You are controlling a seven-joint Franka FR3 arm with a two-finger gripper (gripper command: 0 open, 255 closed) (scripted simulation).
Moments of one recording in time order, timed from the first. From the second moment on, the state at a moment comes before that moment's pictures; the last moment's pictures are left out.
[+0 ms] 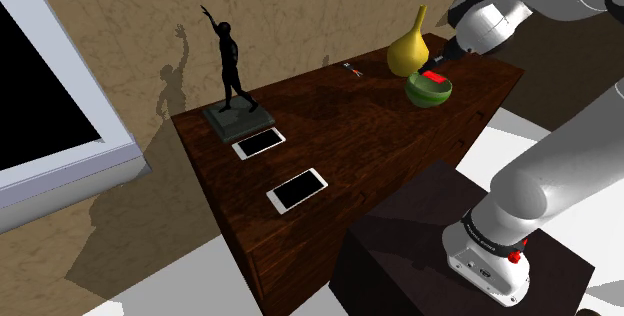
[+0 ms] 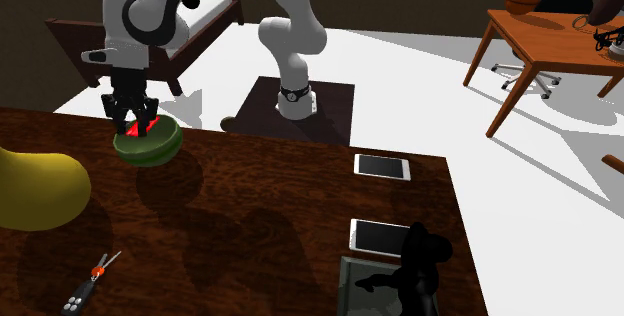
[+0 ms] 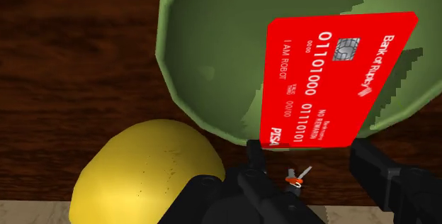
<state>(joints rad) -0.21 -0.10 -0.44 -2.38 0.71 2.66 -1.26</state>
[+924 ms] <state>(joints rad) -0.20 -0.04 -0.45 -2.39 0.83 2.69 -1.37</state>
